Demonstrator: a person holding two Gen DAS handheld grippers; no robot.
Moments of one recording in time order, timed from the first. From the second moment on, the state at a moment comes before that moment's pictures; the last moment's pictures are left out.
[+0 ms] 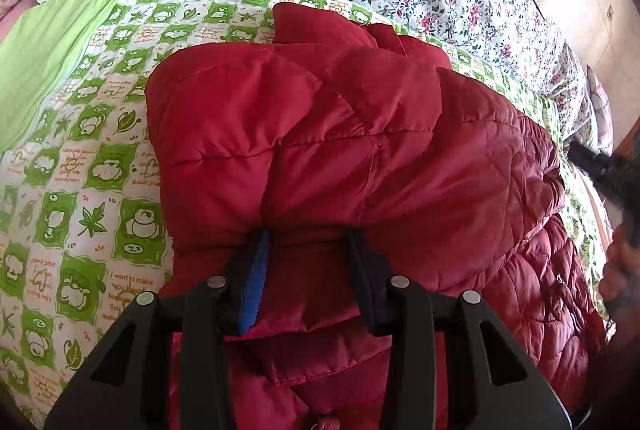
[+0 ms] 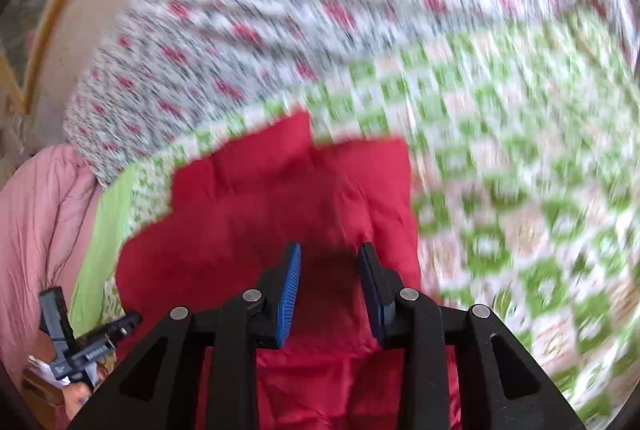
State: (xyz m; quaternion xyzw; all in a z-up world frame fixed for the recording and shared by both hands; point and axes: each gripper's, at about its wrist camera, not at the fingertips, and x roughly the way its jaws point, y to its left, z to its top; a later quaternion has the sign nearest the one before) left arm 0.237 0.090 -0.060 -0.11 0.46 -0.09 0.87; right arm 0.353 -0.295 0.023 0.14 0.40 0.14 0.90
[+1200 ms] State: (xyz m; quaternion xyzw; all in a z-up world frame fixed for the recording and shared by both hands) left arm 0.287 0.046 -0.058 -0.06 0.50 -0.11 0.86; right arm 0.393 -0.254 -0.054 0.00 0.52 0.17 0.84
